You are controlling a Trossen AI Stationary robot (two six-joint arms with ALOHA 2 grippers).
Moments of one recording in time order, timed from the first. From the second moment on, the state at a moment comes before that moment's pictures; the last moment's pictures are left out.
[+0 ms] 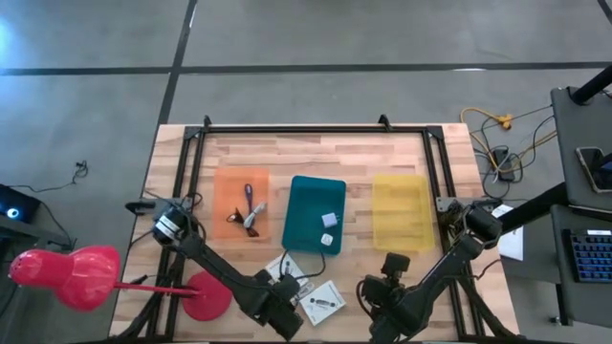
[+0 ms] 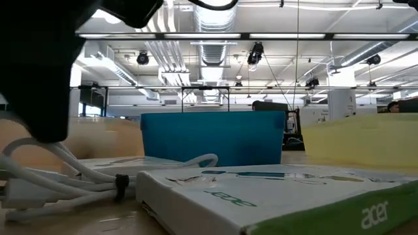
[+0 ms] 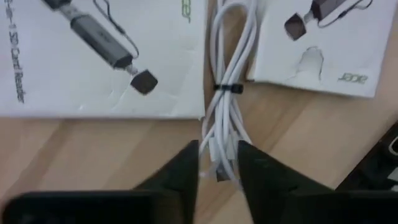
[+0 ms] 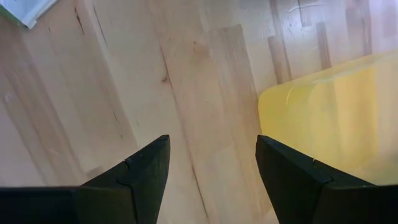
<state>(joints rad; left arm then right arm) -0.66 2.10 1.68 -0.91 -0.16 -1.37 0.83 2.02 1.60 -1.40 0.39 1.17</state>
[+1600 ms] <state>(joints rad) -0.39 1.21 1.00 -0.50 -0.40 -1.03 0.79 2.02 1.54 -1.09 0.20 0.92</state>
